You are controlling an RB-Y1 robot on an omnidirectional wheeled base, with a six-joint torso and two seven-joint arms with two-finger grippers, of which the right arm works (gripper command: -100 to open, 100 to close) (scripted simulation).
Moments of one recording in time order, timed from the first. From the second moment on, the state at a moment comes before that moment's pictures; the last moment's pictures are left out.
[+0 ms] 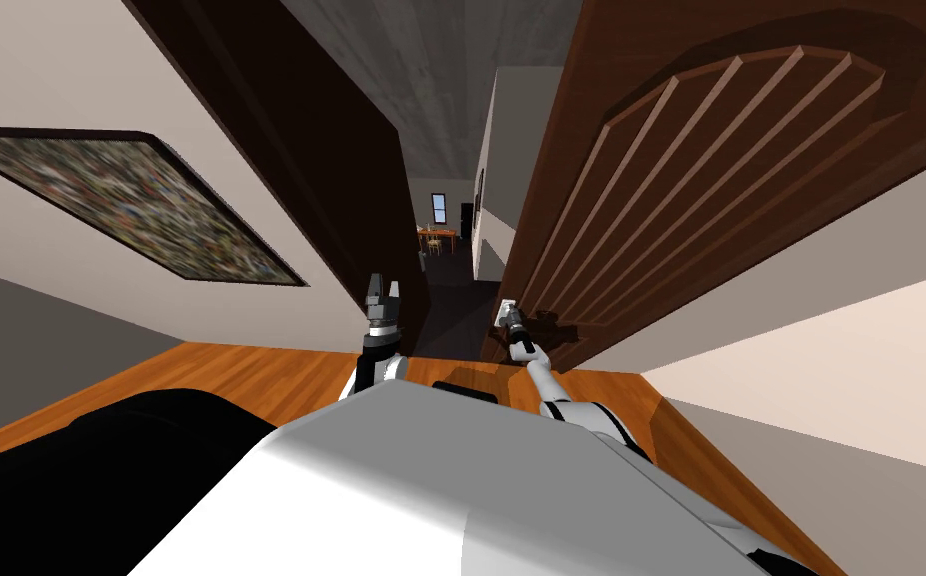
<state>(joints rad) -0.43 -0.15 0.07 -0.69 -0.05 -0.47 -0.15</state>
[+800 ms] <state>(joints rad) -0.43 -0.17 0.00 -0.68 -0.07 -0.46 -0.13</state>
